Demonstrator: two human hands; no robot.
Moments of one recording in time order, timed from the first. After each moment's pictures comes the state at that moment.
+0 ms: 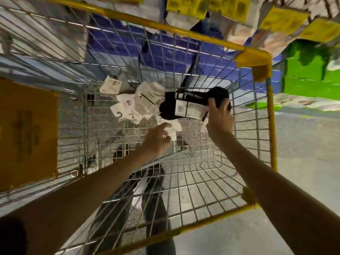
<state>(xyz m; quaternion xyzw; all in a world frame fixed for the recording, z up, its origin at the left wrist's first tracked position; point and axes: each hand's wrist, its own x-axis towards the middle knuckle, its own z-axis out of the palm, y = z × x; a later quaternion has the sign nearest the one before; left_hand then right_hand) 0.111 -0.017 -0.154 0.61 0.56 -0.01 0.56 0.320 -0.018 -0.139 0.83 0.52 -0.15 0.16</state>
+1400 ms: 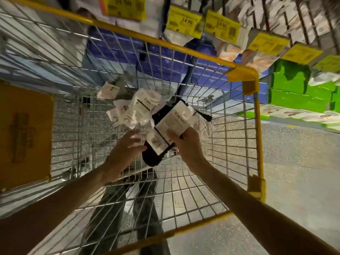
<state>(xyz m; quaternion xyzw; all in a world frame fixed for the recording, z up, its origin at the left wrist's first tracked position) 0.044 -0.026 -0.123 0.40 0.61 0.13 0.68 0.239 -0.048 -0.098 0.72 0.29 -0.53 -0.35</state>
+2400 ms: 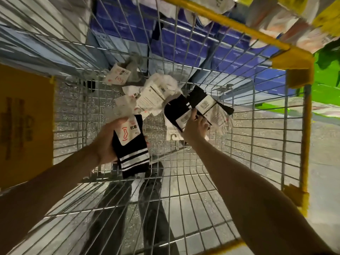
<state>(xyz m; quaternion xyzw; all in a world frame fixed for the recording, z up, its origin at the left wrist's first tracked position) -0.021 0.011 -0.185 0.04 0.52 0.19 0.83 0.239 -0.007 -0.252 0.80 0.48 -0.27 0.23</state>
